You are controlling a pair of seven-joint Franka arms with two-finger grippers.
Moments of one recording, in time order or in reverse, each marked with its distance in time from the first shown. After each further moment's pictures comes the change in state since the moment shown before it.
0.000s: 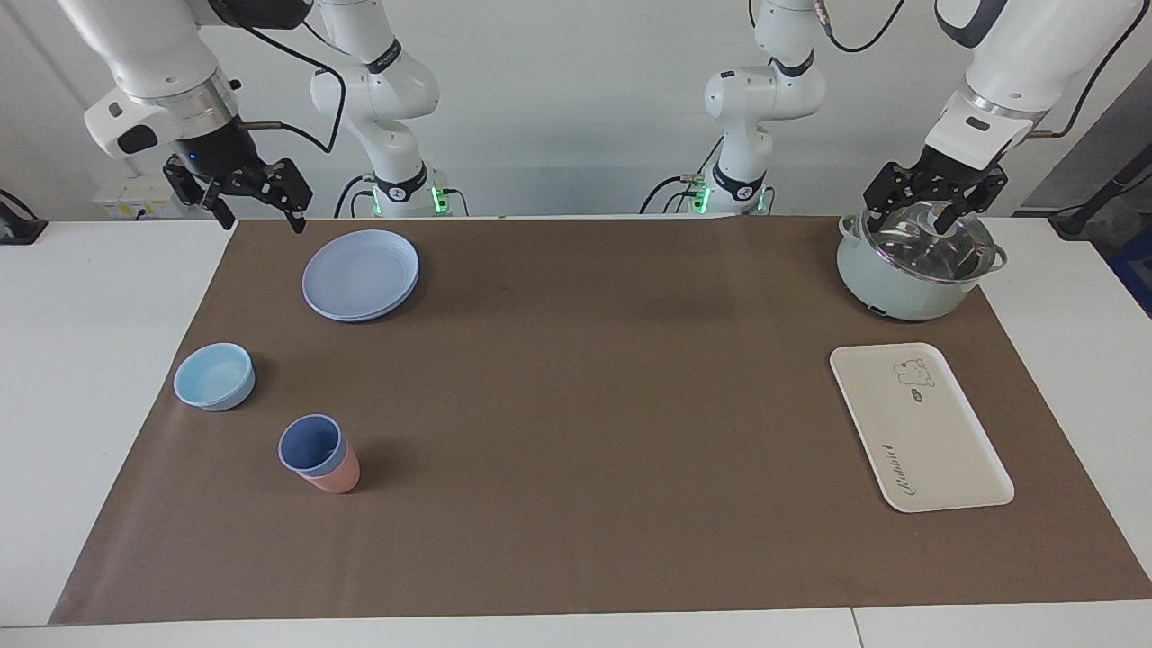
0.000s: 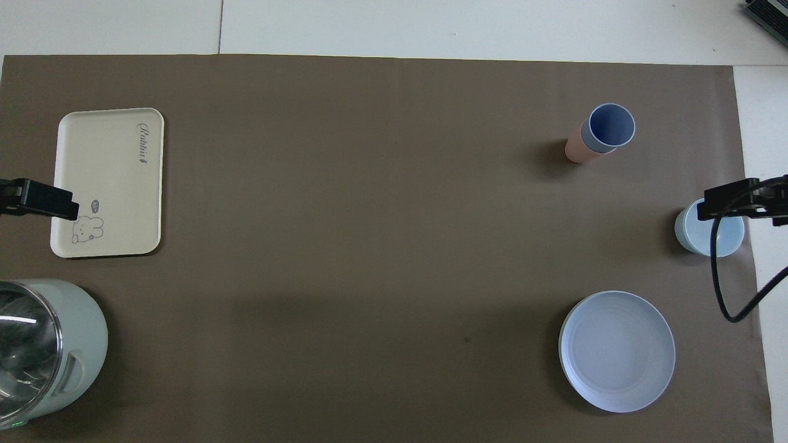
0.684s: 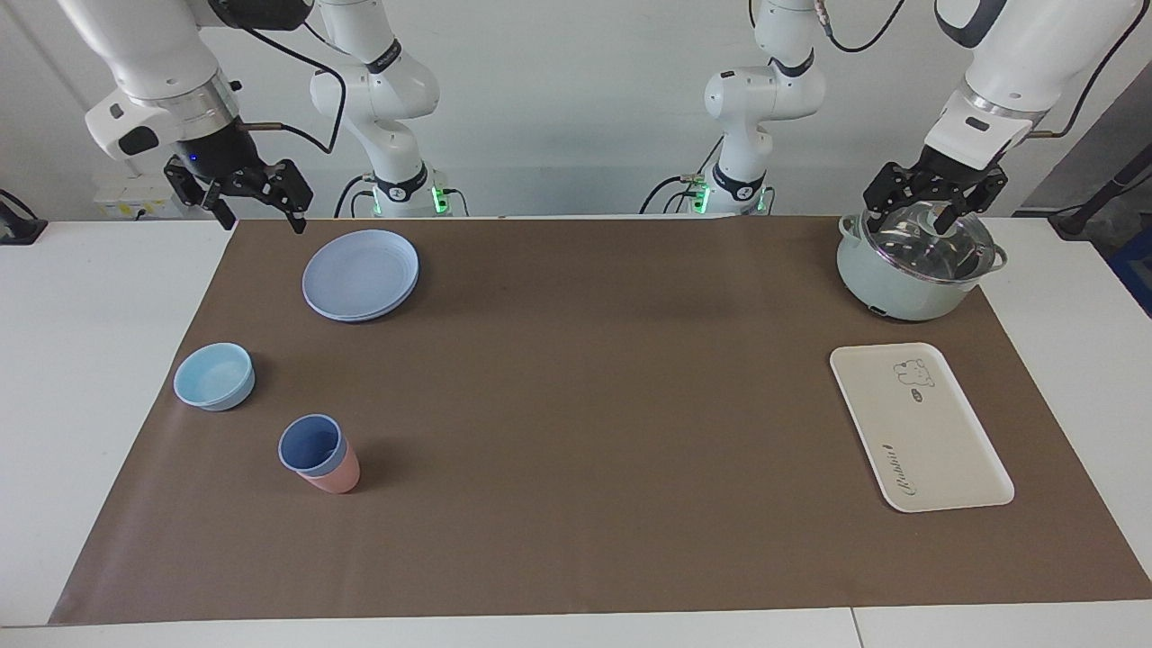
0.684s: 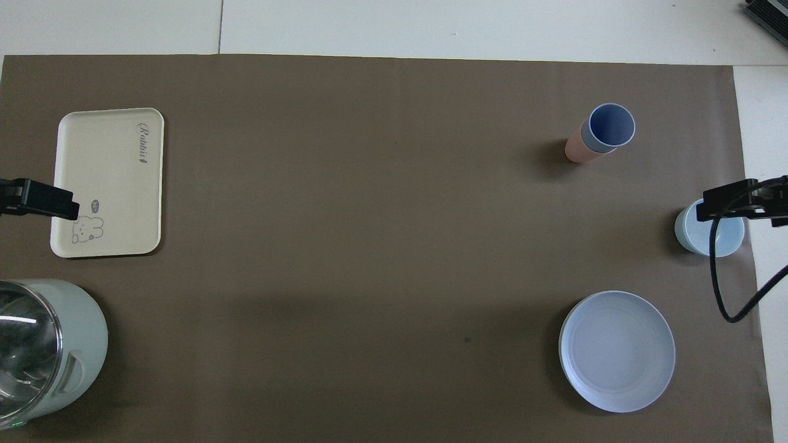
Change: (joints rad) left arm 0.000 0.000 -0.001 0.000 0.000 0.000 0.000; right arm 0.000 -0.001 0.000 -0.008 0.000 0.004 -0.009
